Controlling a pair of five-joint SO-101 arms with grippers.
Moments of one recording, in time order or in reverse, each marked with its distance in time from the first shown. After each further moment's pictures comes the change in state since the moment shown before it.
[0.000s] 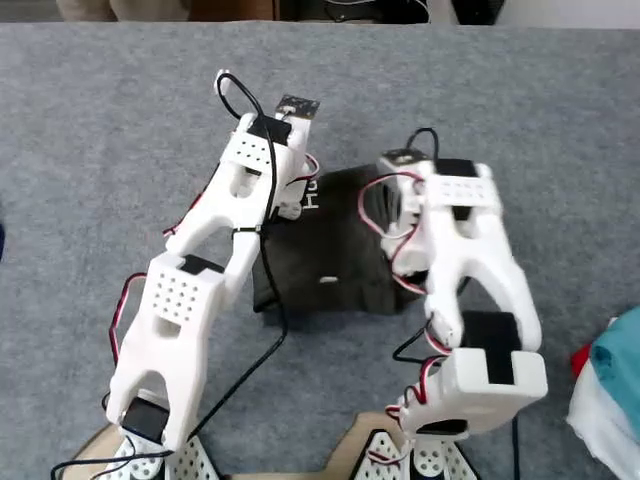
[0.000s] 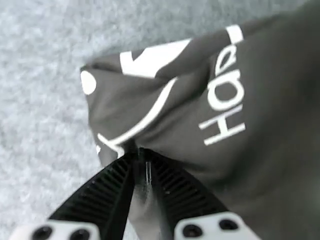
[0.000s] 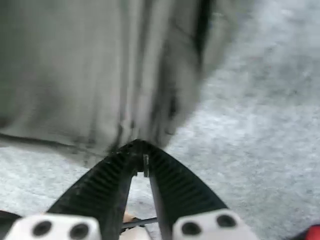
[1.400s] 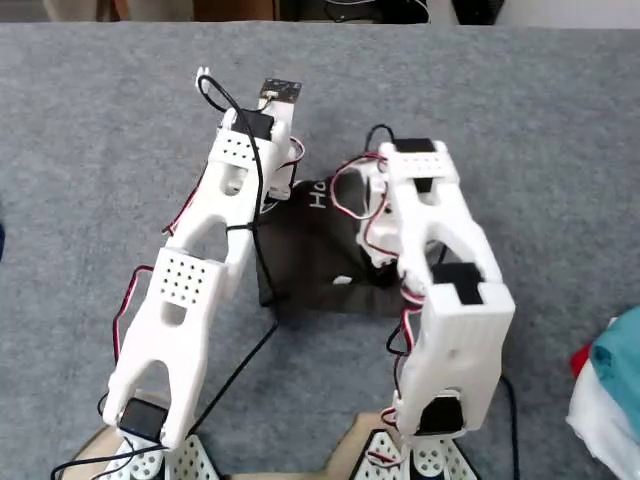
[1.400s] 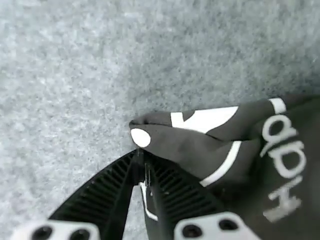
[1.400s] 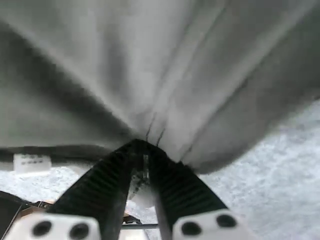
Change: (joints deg) left arm -3.3 15.6 -22.3 1.3 -0.5; right arm -6.1 22.6 -19.2 7.3 1.9
